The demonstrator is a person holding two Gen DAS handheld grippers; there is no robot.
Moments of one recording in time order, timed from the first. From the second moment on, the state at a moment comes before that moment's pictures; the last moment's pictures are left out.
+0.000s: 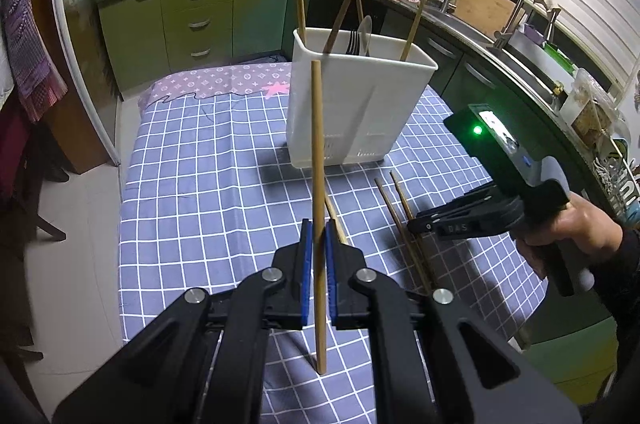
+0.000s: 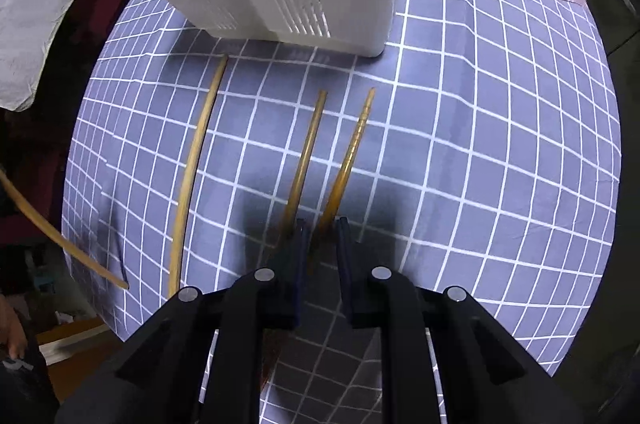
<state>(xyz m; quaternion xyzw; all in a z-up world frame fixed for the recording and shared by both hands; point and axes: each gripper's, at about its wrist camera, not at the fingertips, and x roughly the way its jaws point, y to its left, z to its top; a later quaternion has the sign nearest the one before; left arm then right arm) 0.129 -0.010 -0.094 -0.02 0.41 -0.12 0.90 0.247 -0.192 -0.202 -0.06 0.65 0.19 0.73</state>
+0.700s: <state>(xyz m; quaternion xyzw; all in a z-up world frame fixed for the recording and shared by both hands) 0.117 -0.016 -0.087 -0.01 0.40 -0.14 0.91 0.184 -0.250 -0.117 -0.02 0.53 0.24 0.81</state>
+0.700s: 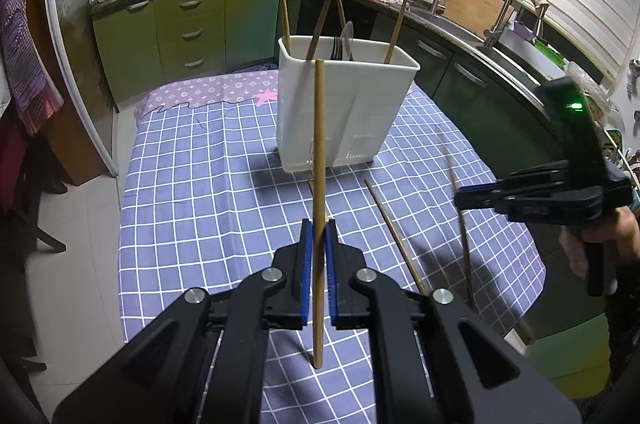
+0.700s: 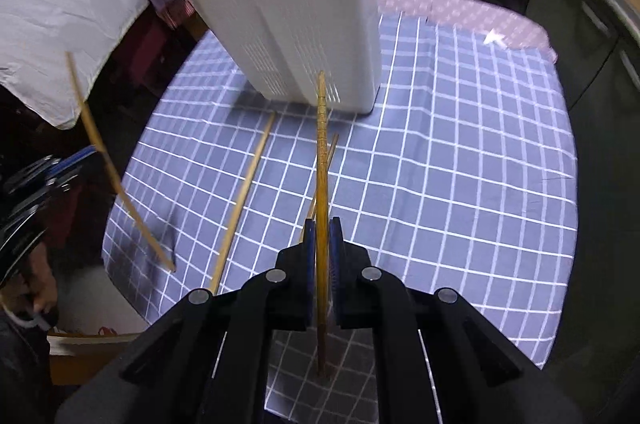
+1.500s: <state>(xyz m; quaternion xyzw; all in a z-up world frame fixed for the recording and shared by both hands) 0.108 -0.022 -0.068 0.00 0.37 -0.15 0.92 0.155 -0.266 -0.075 -0.02 0.48 0.25 0.84</state>
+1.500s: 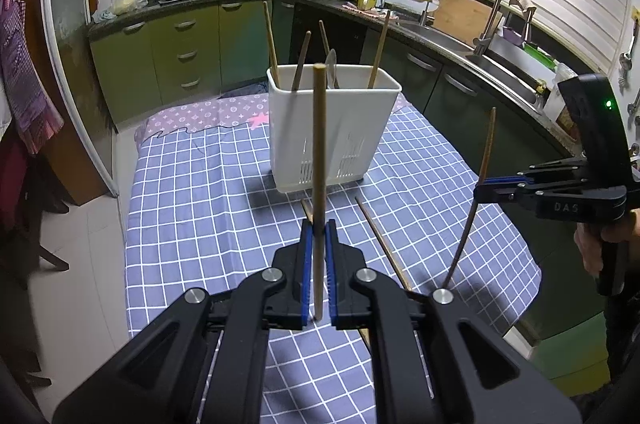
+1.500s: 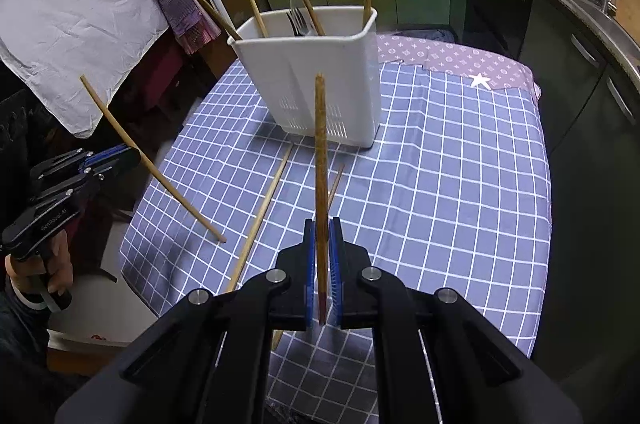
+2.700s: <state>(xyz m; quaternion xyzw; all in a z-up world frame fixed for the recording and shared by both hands) 0.160 -0.059 0.049 0.01 0.30 -0.18 0.94 0.183 -0.260 0.017 -0.02 0.41 0.28 0.87</state>
